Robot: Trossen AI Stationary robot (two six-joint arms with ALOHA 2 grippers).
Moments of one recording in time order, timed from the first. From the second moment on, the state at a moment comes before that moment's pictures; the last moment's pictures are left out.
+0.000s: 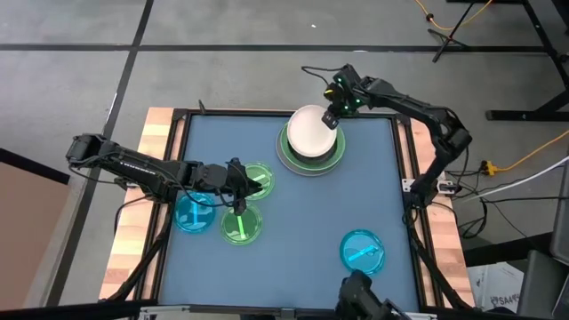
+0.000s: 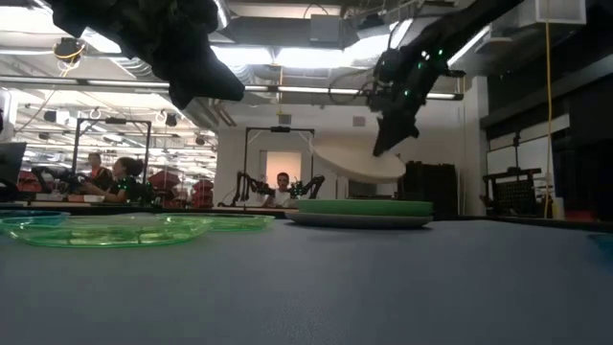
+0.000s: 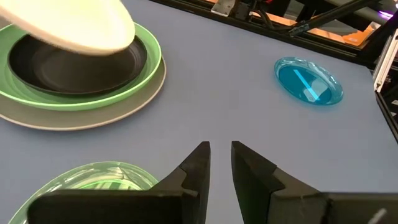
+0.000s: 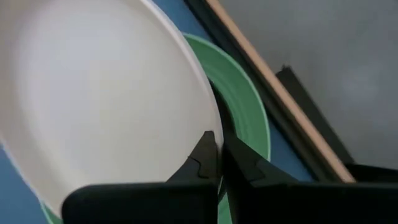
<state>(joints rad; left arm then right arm) -0.11 1.14 0.59 0.06 -0.25 -0.36 -0.77 1.73 1.41 -0.69 -0.21 -0.16</state>
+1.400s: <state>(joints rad) -0.11 1.14 0.59 0.06 -0.25 -0.36 -0.79 1.89 1.41 -0.68 -0.18 -0.16</state>
